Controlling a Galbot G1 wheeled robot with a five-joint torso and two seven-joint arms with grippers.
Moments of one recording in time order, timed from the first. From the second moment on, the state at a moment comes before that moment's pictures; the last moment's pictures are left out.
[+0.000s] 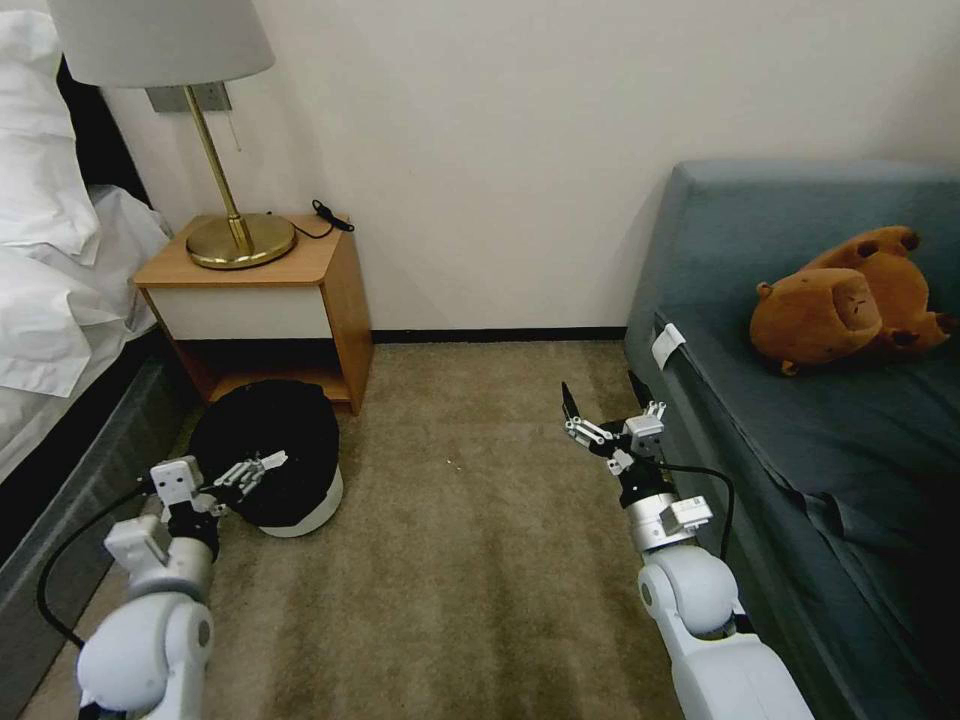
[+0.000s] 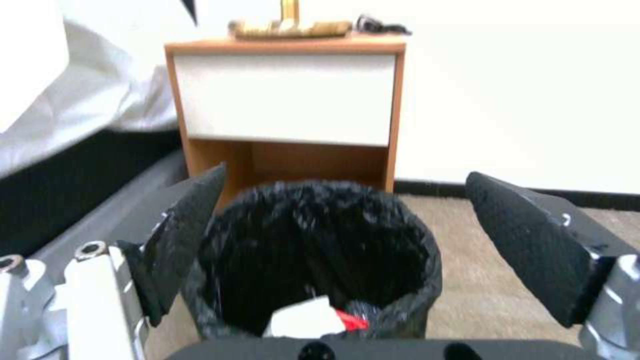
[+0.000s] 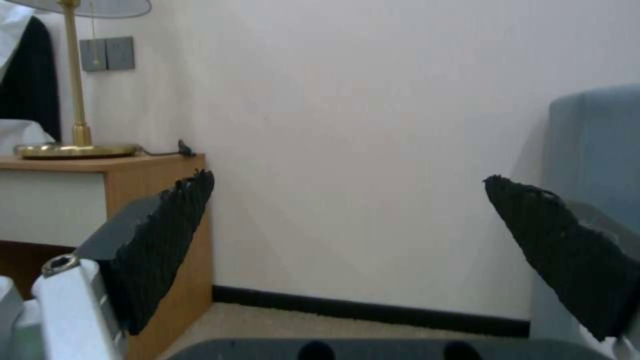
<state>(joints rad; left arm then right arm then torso) 1.43 -1.50 -0.84 -1.99 -0.12 0.08 0.08 -1.21 1.38 0.39 1.77 0.19 0.26 -0.08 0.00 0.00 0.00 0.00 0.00</state>
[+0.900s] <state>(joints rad) 1.38 -1.53 -0.78 -1.75 -0.12 -0.25 0.21 -1.20 1.43 0.38 1.58 0.17 0.36 -0.03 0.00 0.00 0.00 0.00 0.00</state>
